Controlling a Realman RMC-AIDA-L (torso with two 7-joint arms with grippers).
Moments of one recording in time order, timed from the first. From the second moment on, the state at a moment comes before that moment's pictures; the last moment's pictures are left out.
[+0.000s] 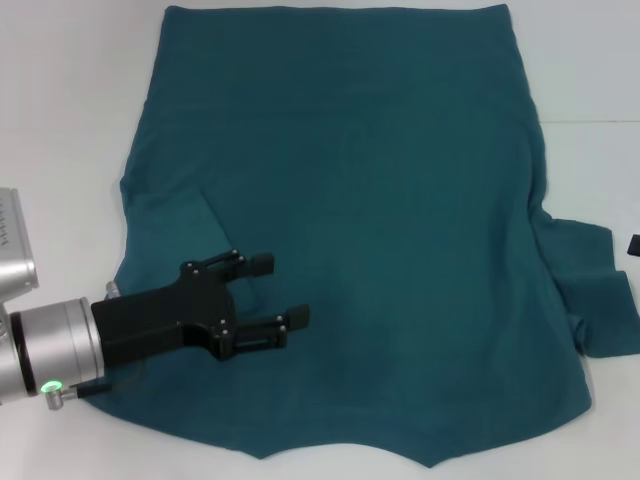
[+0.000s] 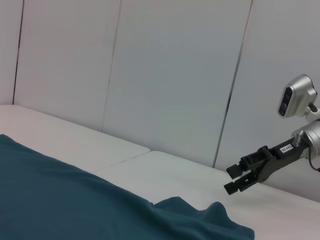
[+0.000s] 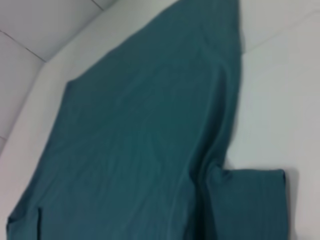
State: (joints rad) left arm -0.46 -2.16 0.70 0.62 1.89 1.52 -1.20; right arm 0.46 1.92 -0.43 -0.67 -2.23 -1.37 2.22
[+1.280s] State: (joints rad) left arm -0.46 -2.16 0.70 0.62 1.89 1.49 -1.21; right arm 0.52 1.99 -0.47 -0.62 -2.27 -1.21 2.21
